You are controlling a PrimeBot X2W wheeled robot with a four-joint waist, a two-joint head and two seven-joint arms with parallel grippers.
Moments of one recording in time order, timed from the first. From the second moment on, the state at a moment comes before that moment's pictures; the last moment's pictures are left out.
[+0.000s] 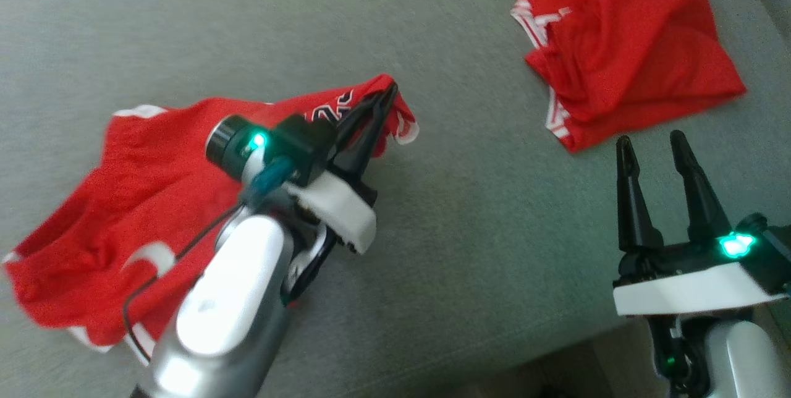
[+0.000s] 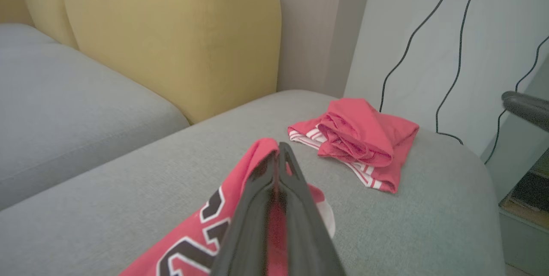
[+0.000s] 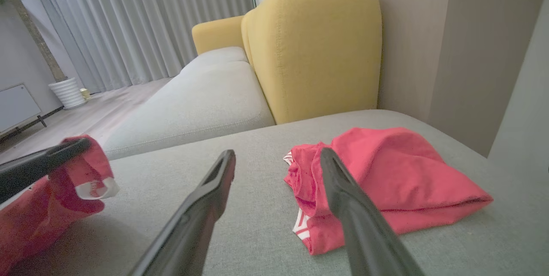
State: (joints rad) left arm -0.44 0.06 -0.49 0.17 -0.15 -0.12 -0.05; right arm 0.00 -0.04 0.05 -0.17 0.25 0.12 -0.05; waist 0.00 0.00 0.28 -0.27
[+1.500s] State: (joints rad) left arm -0.16 0.28 -0.30 0.10 -0.35 0.11 -0.25; right arm 0.01 -0.04 0.00 -0.13 0.17 0.12 0.02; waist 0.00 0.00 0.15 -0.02
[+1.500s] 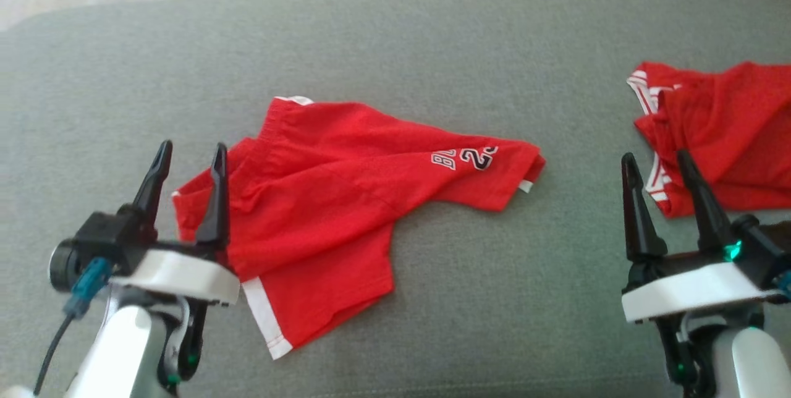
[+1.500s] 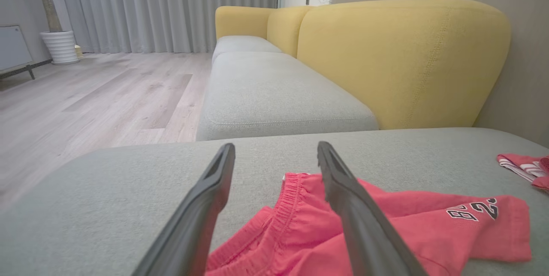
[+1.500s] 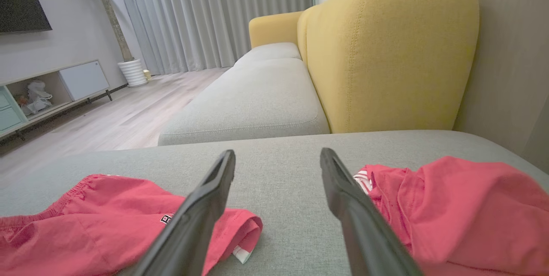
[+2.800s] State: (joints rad) left arm 0.05 0.30 -0.32 0.02 -0.35 0.17 -0.22; right arm 0.13 -0.04 0.01 -0.13 0.15 0.12 0.06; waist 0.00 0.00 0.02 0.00
